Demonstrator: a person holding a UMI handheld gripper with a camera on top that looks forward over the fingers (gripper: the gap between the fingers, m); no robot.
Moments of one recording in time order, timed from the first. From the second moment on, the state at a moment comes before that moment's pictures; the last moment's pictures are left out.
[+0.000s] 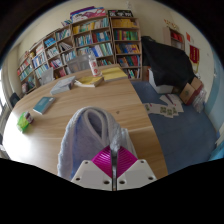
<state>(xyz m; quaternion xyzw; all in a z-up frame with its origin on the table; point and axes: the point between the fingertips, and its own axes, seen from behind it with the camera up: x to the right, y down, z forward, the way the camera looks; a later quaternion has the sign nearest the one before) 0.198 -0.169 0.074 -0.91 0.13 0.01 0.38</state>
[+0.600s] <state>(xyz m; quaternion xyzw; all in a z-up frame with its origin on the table) 0.261 -0.226 0.054 -0.94 0.11 0.08 0.33</state>
